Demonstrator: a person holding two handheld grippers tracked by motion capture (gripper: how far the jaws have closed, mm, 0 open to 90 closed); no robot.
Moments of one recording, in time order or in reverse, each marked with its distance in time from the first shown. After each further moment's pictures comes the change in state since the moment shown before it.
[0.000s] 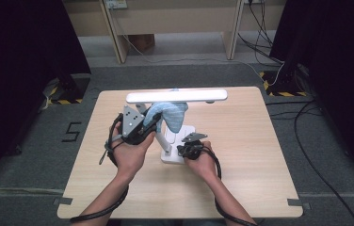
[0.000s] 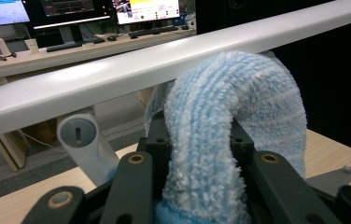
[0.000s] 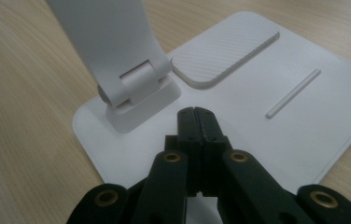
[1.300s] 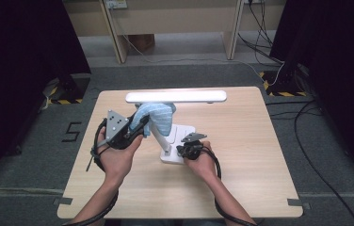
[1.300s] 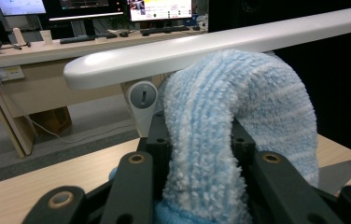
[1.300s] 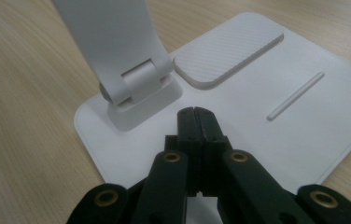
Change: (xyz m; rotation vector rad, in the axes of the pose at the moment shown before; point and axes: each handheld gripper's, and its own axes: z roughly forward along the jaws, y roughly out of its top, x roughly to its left) left arm 0.019 -0.008 -0.024 -0.003 0.033 -0.060; right arm 0.001 0.000 0.000 0.002 0.004 -0.007
